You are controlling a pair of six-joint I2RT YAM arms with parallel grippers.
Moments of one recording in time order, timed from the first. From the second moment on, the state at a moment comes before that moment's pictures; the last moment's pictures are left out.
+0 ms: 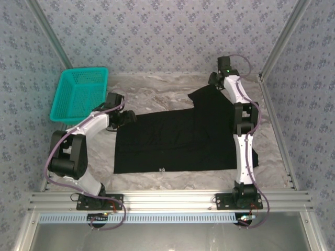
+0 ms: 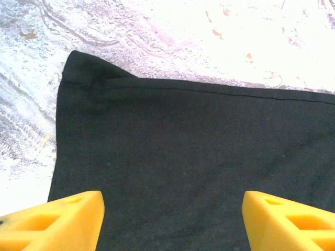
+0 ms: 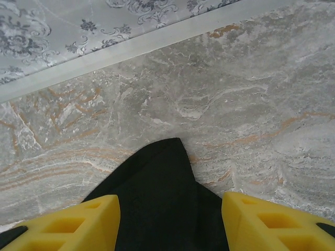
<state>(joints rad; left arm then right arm) -0.24 1.62 1.06 -0.48 0.06 -0.51 0.06 2.55 2.39 -0.72 0.06 0.34</state>
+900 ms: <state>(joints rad) -0.24 1.62 1.06 -0.48 0.06 -0.51 0.05 2.75 2.58 -0.76 -0.06 0.49</state>
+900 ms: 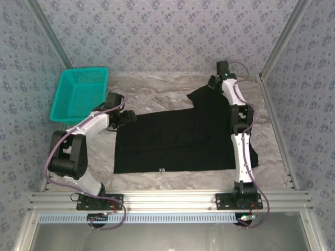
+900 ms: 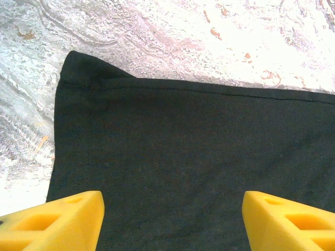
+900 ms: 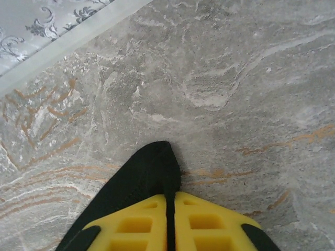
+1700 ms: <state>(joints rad) -0.20 1.96 1.38 -0.58 -0.14 -0.44 0.04 2.74 2.56 -0.77 -0.11 0.45</state>
